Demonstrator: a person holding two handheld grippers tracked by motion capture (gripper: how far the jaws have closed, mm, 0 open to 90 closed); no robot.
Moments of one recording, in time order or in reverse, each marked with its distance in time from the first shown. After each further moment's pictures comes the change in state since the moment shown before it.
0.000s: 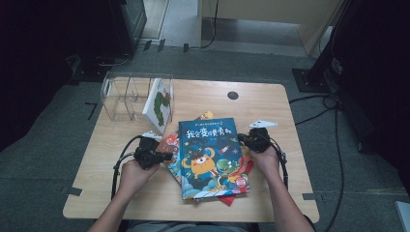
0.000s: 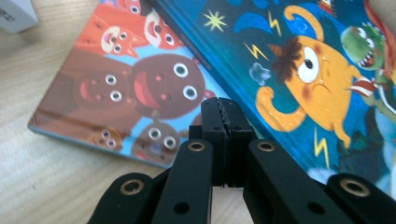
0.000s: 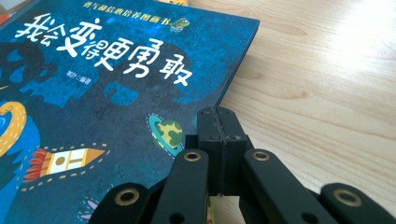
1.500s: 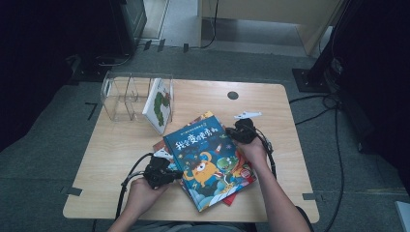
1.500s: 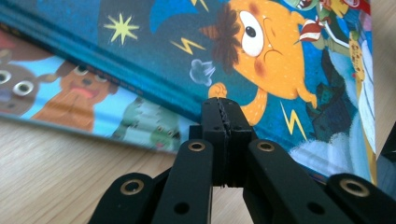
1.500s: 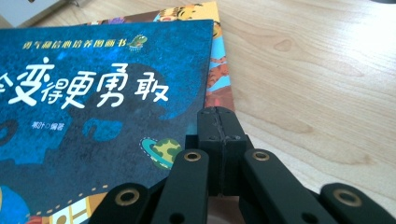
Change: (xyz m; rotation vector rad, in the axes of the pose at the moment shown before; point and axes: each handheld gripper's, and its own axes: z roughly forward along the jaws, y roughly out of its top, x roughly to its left) left arm -0.053 -0.029 0.014 0.028 -0.060 0.054; right arm 0.020 0.033 0.033 0.040 0.030 -0.011
